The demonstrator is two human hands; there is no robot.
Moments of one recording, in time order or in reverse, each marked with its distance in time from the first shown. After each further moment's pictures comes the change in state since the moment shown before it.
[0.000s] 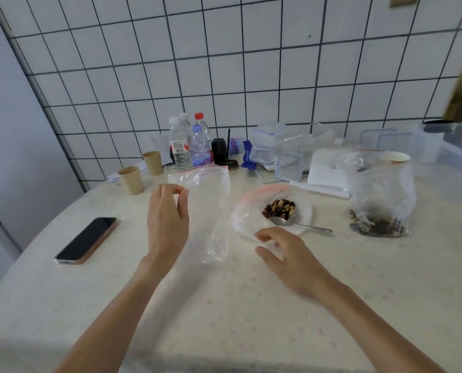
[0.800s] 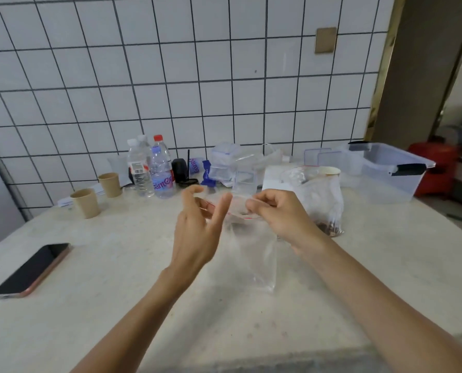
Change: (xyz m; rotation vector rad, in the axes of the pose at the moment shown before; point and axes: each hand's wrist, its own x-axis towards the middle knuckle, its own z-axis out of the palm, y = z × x) left_hand -0.033 0.134 0.015 -0.527 -0.263 -0.095; right_hand 0.001 -0.076 -0.099 0.299 0.373 0.185
